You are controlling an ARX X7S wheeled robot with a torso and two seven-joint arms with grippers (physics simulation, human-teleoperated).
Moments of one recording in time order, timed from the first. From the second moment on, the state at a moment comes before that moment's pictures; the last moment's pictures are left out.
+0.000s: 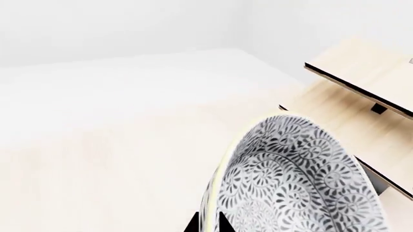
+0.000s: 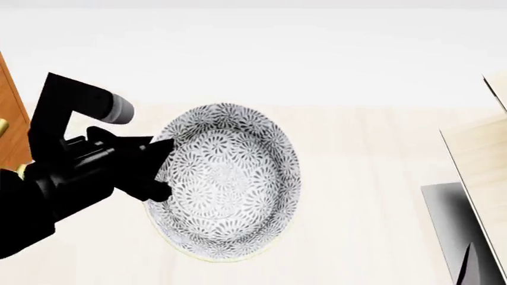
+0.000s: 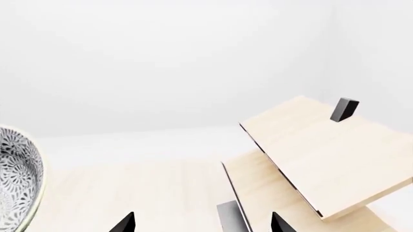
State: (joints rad) left arm -0.98 -0.42 0.43 0.02 -1.05 -0.99 -0.13; right arm -0.37 0.79 0.52 -0.92 1.09 0.52 0.57
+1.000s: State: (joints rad) left arm -1.07 -0.54 0.25 0.13 -1.20 -1.04 -0.28; right arm -0.31 0.83 0.50 -0.91 1.03 0.52 0.62
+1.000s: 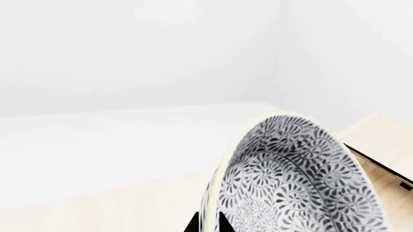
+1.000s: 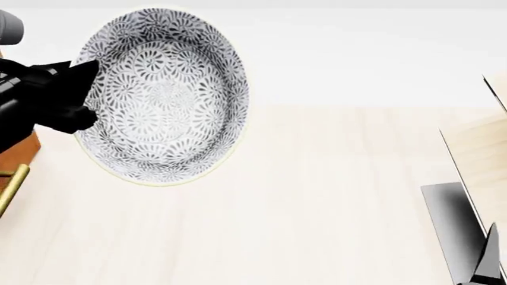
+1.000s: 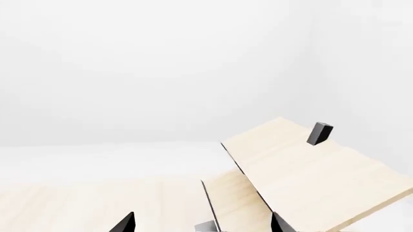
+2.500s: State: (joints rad) left arm -1.17 -0.65 0.04 0.06 -1.32 -1.04 -0.46; right arm -0.27 0.90 0.50 -0.93 0.96 0.47 0.69
